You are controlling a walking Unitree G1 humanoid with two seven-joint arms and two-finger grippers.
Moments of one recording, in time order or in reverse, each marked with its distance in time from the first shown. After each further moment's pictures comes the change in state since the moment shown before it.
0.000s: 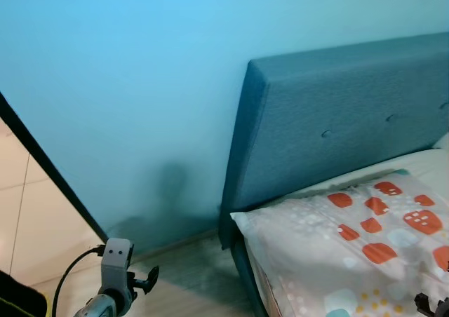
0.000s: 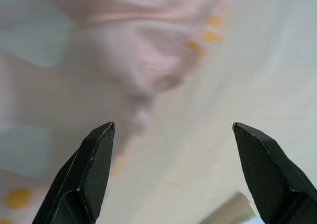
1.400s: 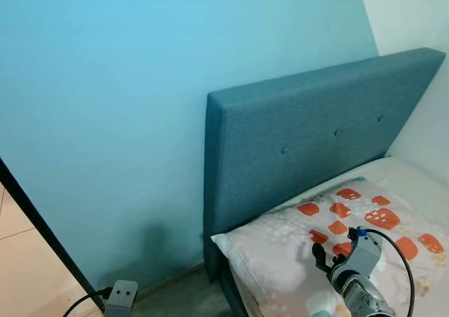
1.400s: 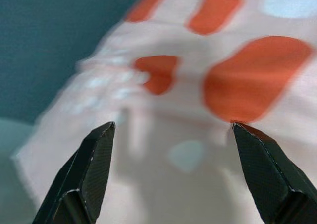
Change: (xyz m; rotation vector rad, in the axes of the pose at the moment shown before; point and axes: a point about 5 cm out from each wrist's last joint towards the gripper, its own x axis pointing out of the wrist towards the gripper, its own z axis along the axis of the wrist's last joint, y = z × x) left arm -0.025 -0.001 -0.075 0.027 0.486 0.162; right arm -0.022 0.170 -0.034 0.050 -0.203 0.617
